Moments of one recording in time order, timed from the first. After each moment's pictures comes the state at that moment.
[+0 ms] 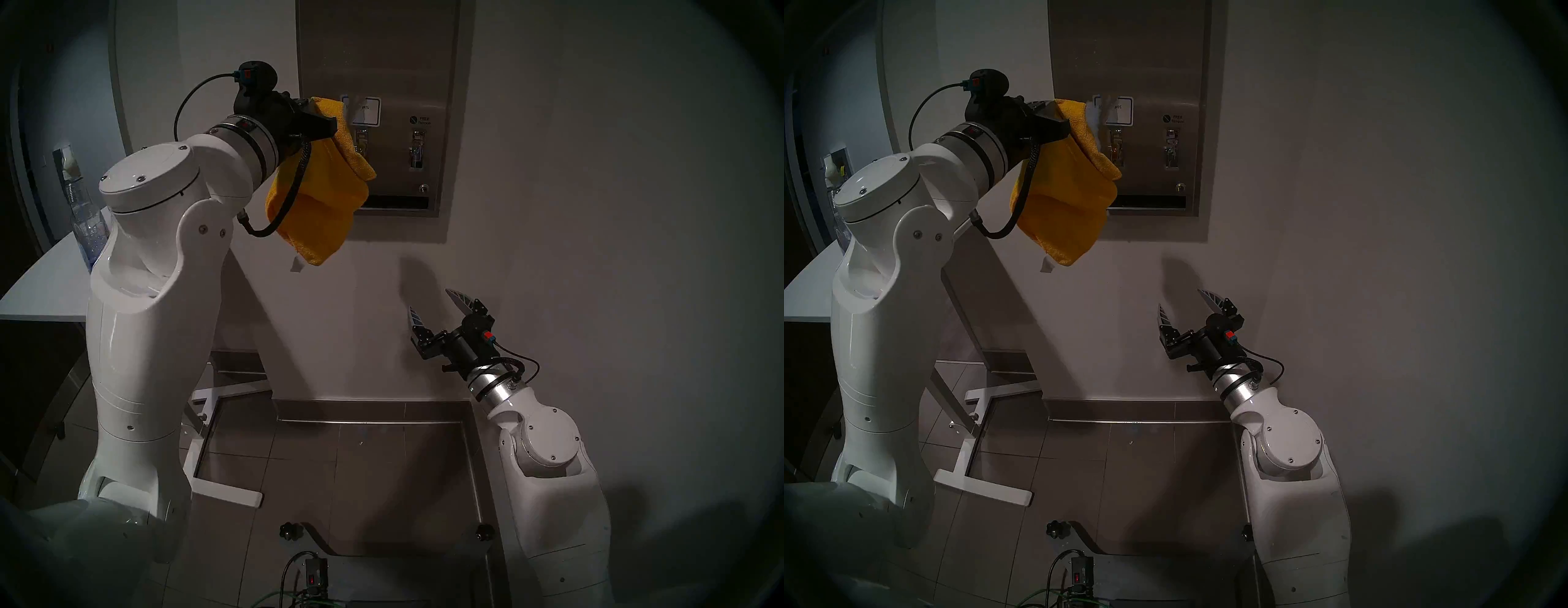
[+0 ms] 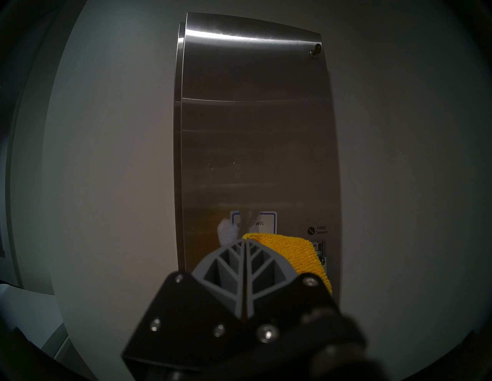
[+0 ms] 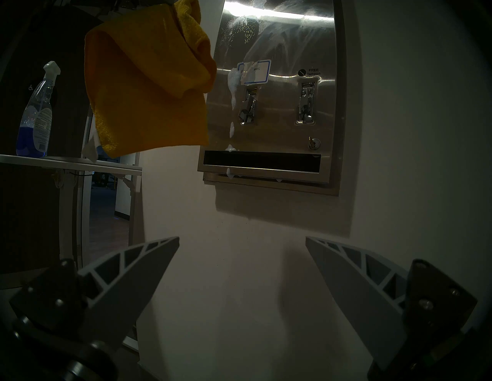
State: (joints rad) left arm 1.07 -1.23 -1.45 -2.19 -0.53 0.79 0.20; right arm -1.76 -1.59 1.56 -1.82 -0.04 -0.19 0.48
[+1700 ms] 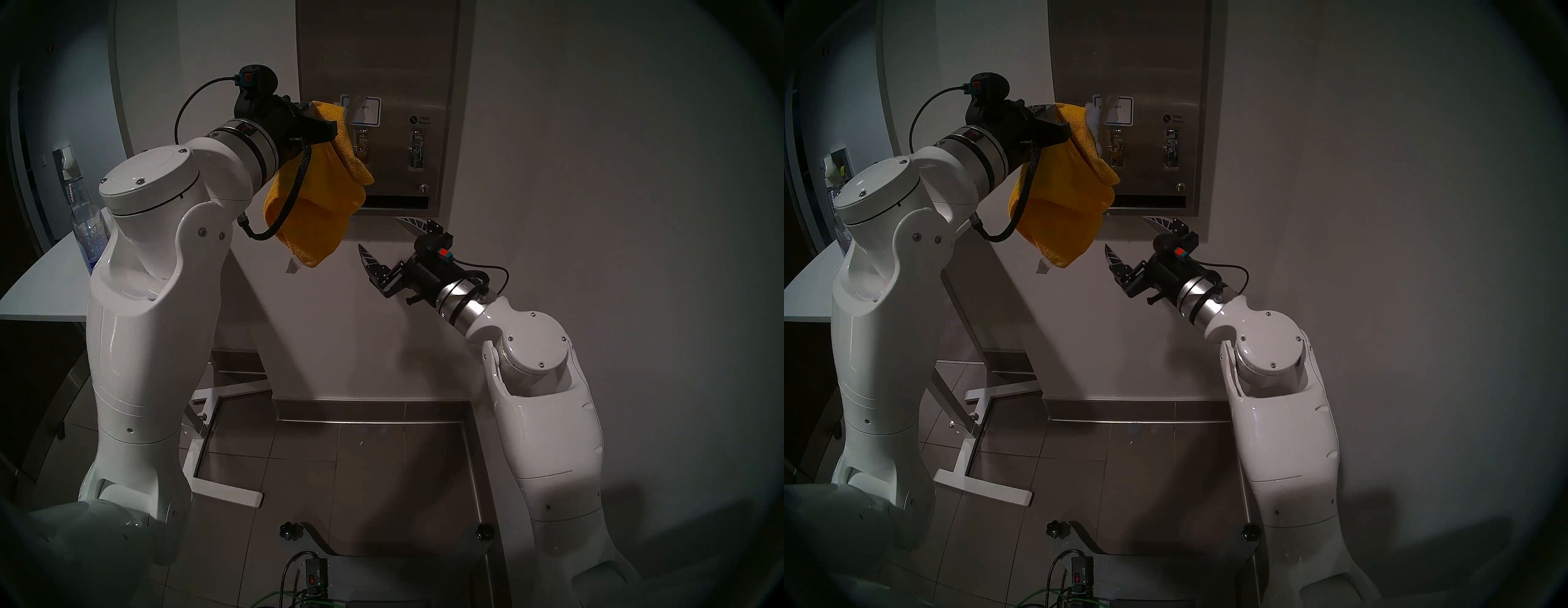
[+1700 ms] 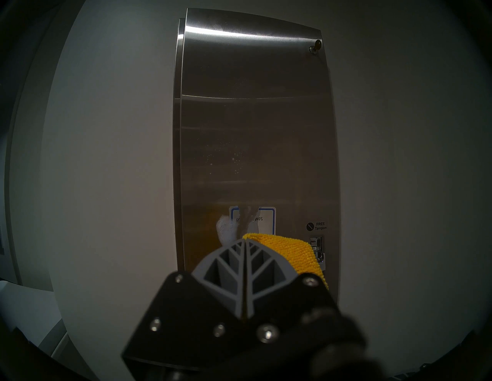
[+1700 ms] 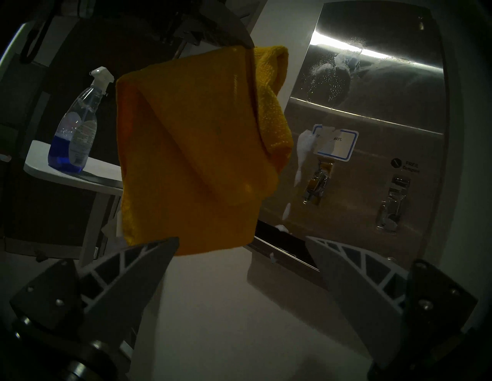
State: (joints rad) left arm 1.08 -1.23 -1.45 -2.20 -0.53 0.79 0.20; right arm -1.42 -1.60 1.44 -1.85 -0.17 0.03 0.62
